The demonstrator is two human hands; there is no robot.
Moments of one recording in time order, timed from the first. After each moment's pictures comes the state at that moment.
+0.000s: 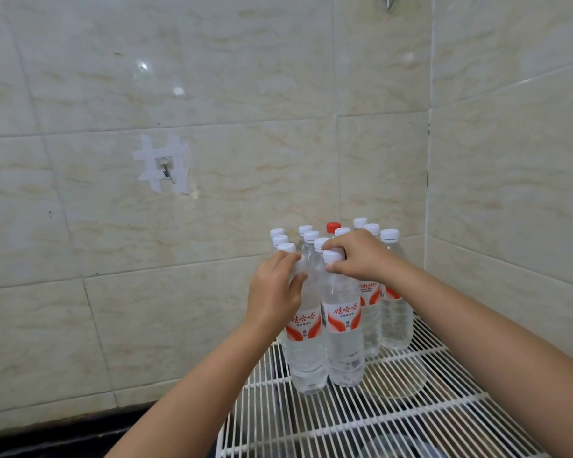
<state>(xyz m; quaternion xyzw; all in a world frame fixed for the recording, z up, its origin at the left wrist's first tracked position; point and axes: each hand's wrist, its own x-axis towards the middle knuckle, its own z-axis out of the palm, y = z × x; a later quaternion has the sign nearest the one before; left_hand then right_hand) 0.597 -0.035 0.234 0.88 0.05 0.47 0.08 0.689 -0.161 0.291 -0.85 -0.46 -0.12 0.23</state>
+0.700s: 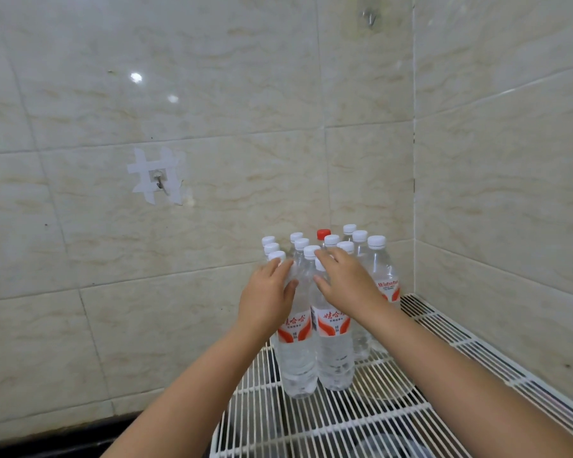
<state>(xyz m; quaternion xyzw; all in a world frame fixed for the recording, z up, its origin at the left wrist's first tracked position) 0.591 -0.045 0.249 0.92 0.10 0.38 0.04 0.677 -0.160 0.258 -0.84 -0.42 -0.21 0.24</state>
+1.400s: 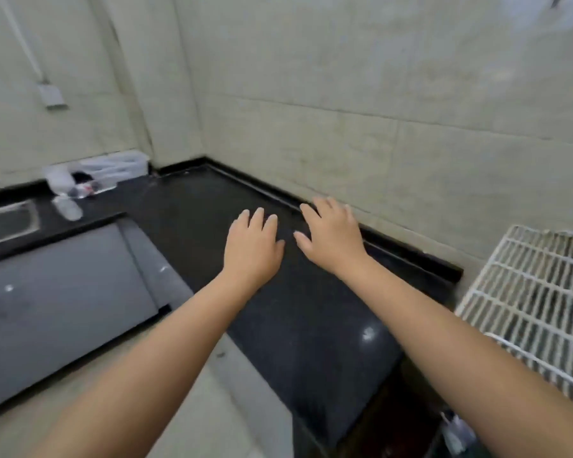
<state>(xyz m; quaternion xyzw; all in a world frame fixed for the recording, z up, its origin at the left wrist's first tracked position) 0.221 -0.032 0.142 0.75 0.63 0.15 -0.09 0.356 -0.022 0.149 -0.57 -0.78 -0.09 0.22</state>
